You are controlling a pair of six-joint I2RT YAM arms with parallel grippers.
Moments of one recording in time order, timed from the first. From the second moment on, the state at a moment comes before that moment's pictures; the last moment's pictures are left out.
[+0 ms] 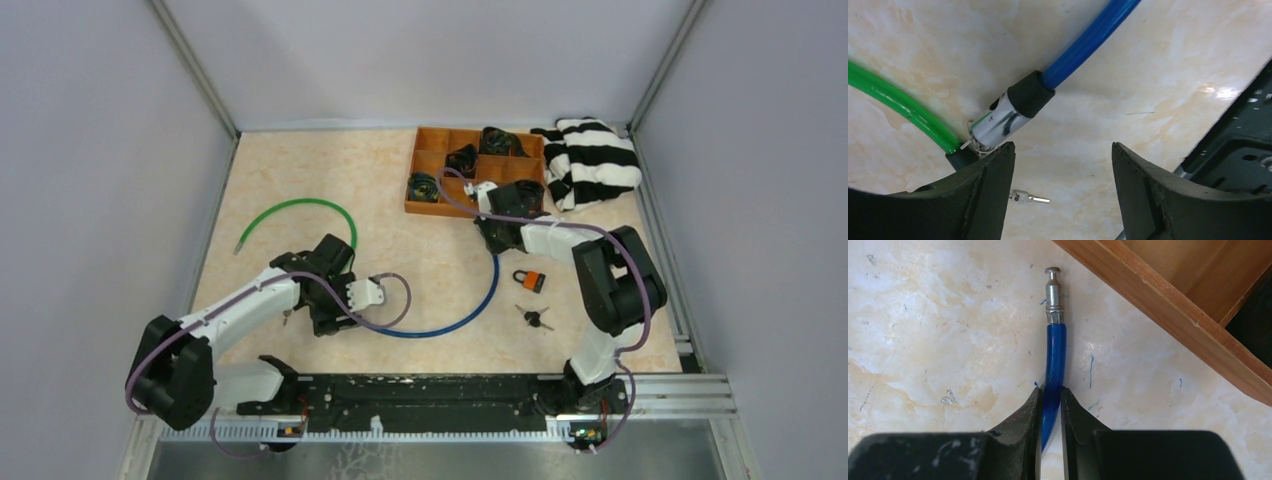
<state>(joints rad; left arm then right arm) -0.55 1.23 0.71 -0.86 0.12 0.83 0.43 1.73 0.97 -0.17 0.00 -0.11</state>
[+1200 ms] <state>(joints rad) -0.53 1.82 1.16 -0.50 0.12 0.59 0.31 1.42 0.80 -0.17 -0.11 -0.02</state>
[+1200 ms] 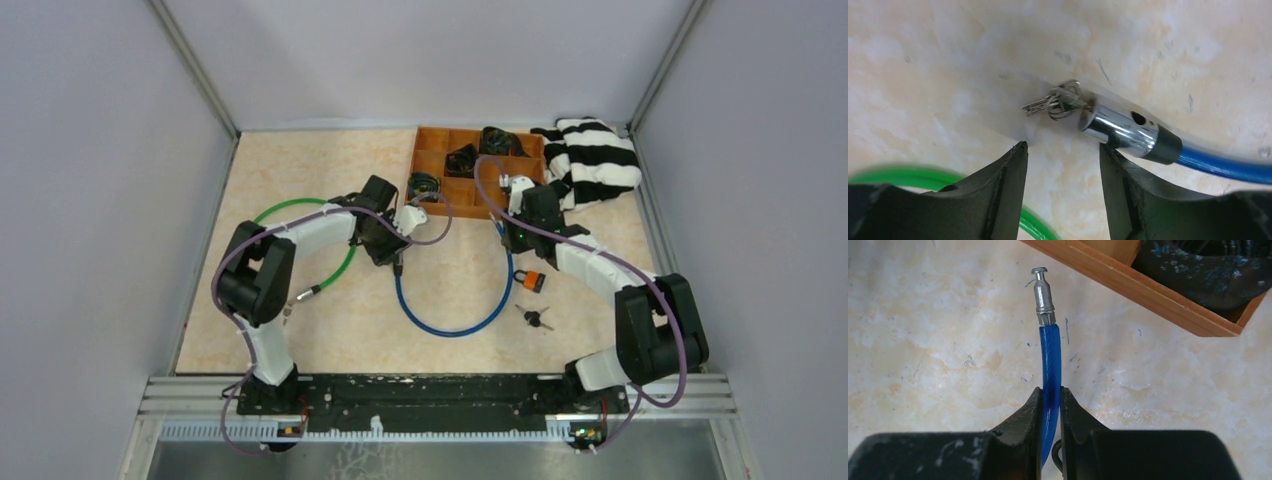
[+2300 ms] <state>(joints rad) -0.53 1.85 1.22 -0.70 0.38 0.23 0.18 1.43 0.82 -0.11 -0.07 0.12</state>
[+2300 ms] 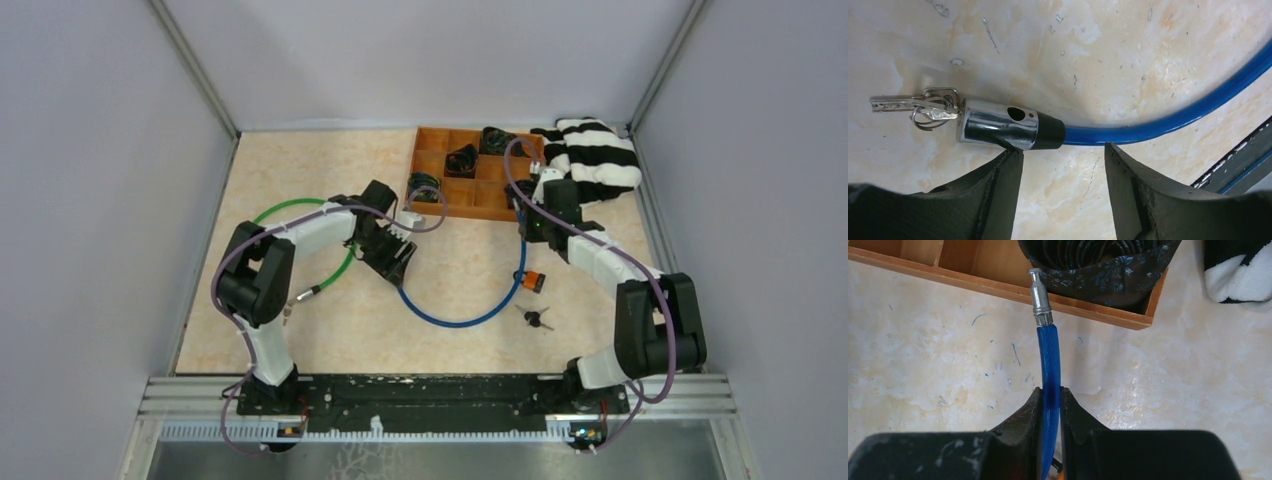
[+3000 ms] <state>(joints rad) -0.62 1.93 1.30 -0.53 0.16 0.15 0.18 1.43 0.78 -0.10 -0.34 0.10</state>
